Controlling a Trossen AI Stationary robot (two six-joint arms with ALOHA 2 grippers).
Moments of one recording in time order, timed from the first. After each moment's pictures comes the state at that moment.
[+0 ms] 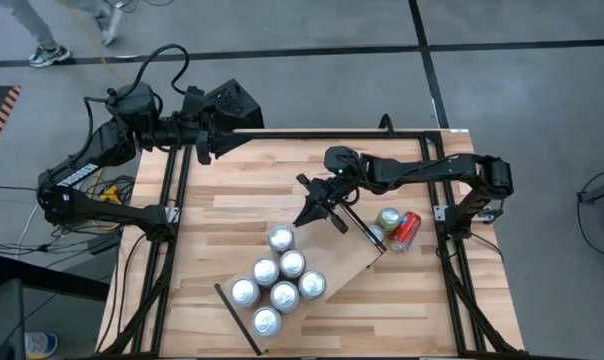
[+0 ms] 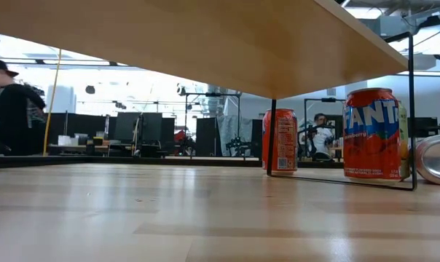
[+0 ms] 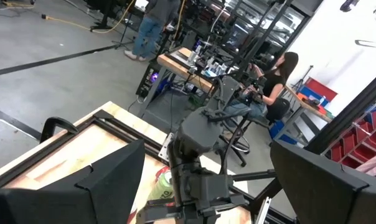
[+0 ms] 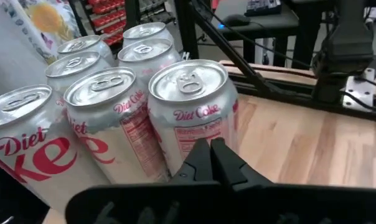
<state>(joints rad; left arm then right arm) 0.37 1.07 1.49 -0.39 0.23 -0.51 -0.14 1.63 1.23 0.06 -0.75 -0.10</state>
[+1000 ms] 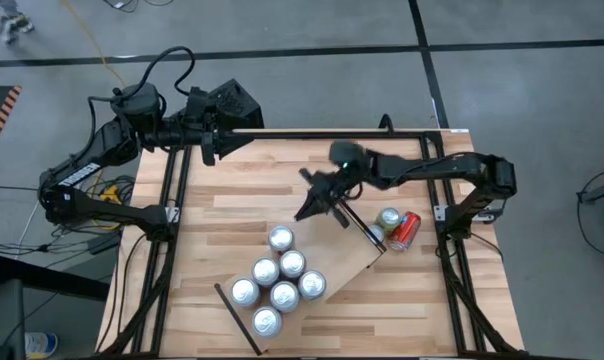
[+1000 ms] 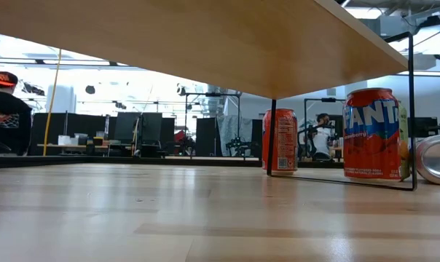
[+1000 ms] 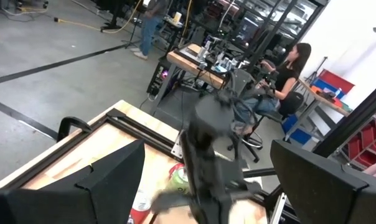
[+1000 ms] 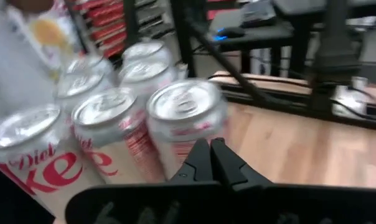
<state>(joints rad) 0.37 1.08 1.49 -0.41 0.20 -0.46 -0.17 1.60 1.23 0.08 -0.76 -0.06</state>
